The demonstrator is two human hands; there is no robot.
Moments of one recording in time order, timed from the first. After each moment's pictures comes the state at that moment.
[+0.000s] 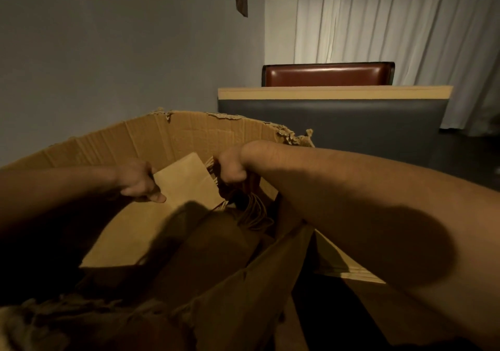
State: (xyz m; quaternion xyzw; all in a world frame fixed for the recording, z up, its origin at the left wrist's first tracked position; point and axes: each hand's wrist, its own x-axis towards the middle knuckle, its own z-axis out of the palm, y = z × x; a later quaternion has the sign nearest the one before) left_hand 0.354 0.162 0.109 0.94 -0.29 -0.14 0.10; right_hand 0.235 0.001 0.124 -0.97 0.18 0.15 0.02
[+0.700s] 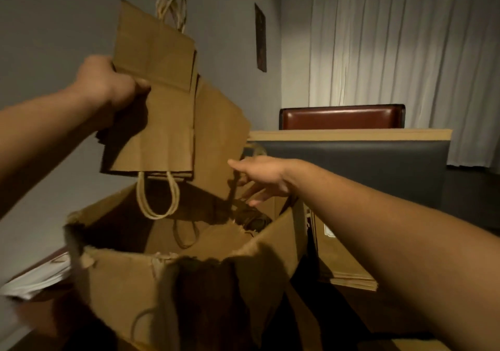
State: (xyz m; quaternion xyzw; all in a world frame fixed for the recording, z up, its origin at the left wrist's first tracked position) left_hand 0.226 0.267 0.315 0.79 -0.22 0.19 0.55; right_hand 0.124 0.053 0.196 -0.83 0.17 0.00 0.53
